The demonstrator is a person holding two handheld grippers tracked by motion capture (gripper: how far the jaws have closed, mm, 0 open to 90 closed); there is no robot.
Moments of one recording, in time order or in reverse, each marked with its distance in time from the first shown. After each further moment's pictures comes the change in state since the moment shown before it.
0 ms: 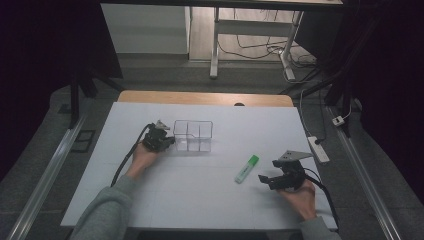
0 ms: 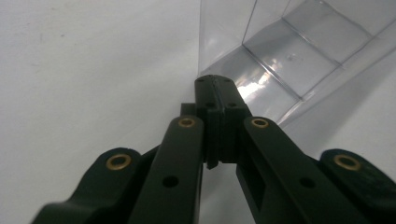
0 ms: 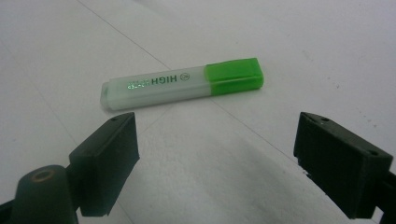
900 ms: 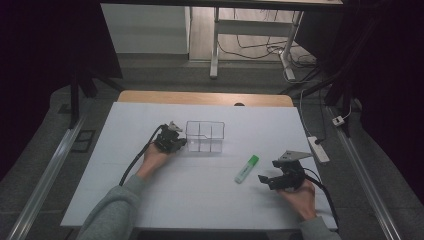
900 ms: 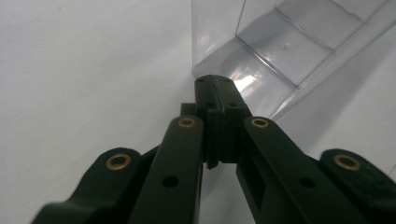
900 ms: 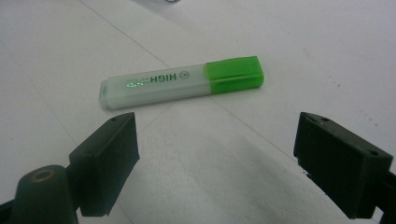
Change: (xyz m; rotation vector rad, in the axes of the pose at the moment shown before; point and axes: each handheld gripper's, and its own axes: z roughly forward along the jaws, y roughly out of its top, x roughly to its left) left arm -0.026 0.015 0.017 0.010 -0.041 0.049; right arm 0.000 0.000 0.001 0.008 -0.001 -0.002
